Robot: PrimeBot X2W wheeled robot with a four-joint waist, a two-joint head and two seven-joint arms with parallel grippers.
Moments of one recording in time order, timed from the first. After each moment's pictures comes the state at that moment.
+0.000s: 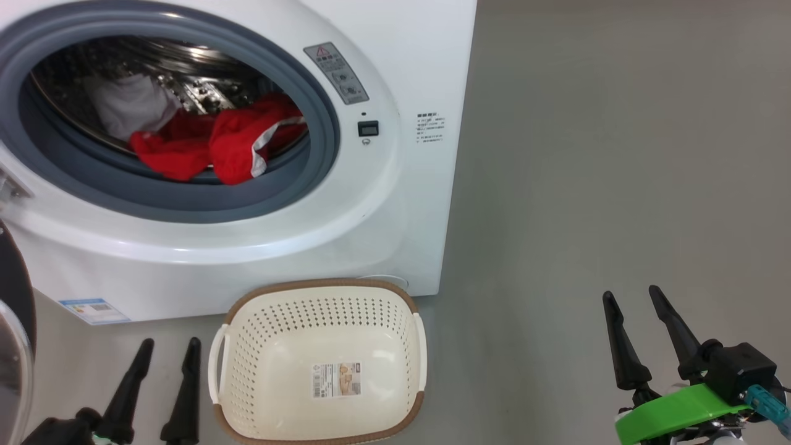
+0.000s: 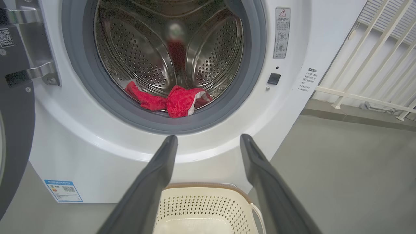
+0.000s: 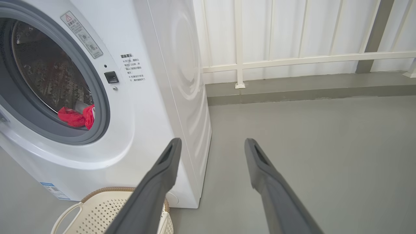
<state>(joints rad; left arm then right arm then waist) 0.02 0.21 -0.01 0.12 -0.49 -0.13 -0.25 0.00 -0.06 -0.03 0.20 0.29 0.12 -0.25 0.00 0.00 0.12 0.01</state>
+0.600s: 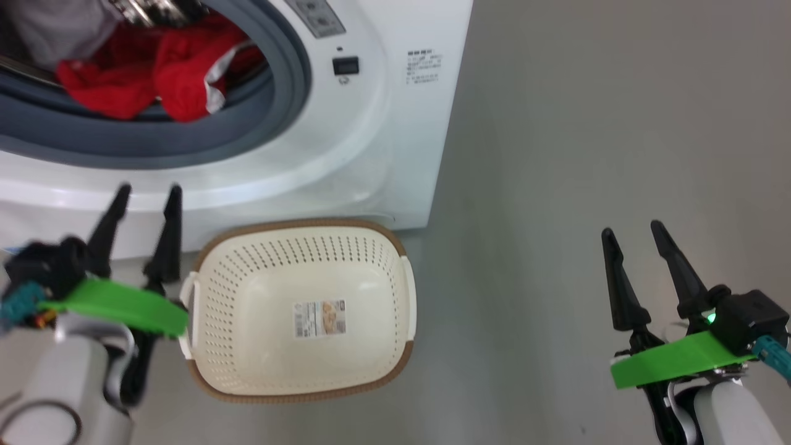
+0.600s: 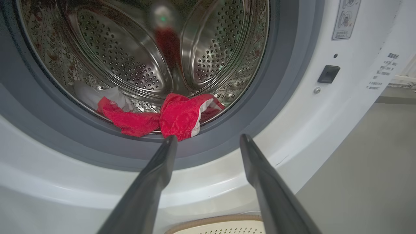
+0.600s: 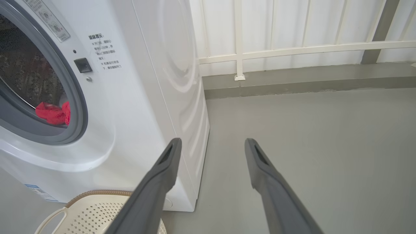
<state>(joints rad) -0.50 0.25 -0.10 0.49 -0.46 -0.13 -0.25 -0.13 -0.05 -0.02 0.16 0.28 0.12 -0.25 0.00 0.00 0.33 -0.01</state>
